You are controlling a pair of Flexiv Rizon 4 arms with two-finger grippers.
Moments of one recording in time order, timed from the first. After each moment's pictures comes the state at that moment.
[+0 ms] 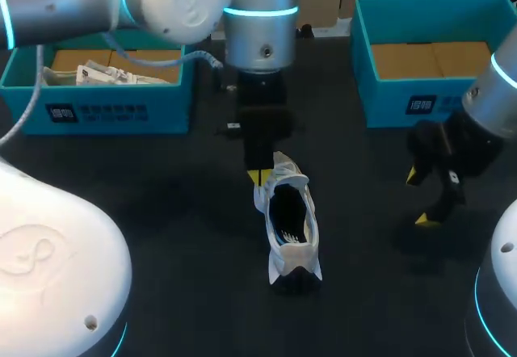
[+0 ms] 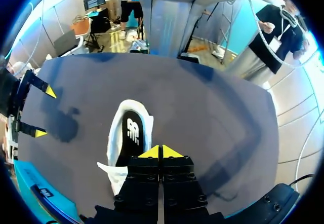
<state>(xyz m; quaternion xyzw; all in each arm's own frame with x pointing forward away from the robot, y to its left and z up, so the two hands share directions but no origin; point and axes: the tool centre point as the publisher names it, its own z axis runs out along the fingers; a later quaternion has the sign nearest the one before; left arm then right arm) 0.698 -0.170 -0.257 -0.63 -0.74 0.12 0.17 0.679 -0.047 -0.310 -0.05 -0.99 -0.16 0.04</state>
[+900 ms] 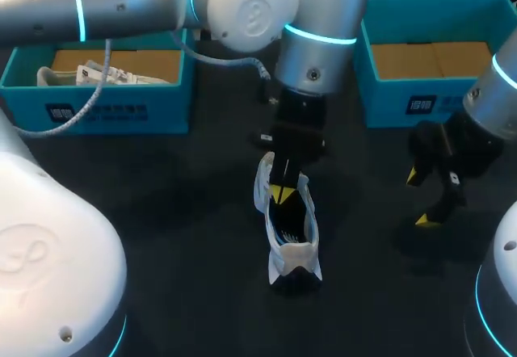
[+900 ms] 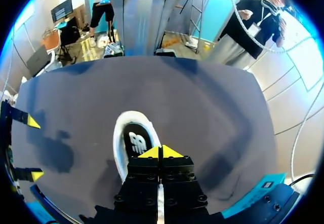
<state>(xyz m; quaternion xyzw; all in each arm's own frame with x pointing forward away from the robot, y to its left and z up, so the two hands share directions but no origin) 0.679 -0.204 -0.279 -0.72 -0.66 0.08 0.21 0.679 -0.047 -0.310 -0.05 -0.99 -0.16 0.04</state>
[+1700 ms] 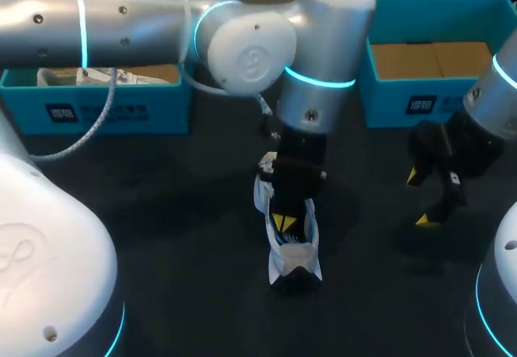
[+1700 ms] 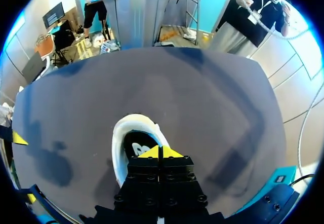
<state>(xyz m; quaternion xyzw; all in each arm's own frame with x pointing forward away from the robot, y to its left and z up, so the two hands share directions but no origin) 0.657 -0.209 -0.328 -0.74 -0.64 0.07 0.19 0.679 -0.047 -0.310 -0.05 -0.98 -0.16 0.04</state>
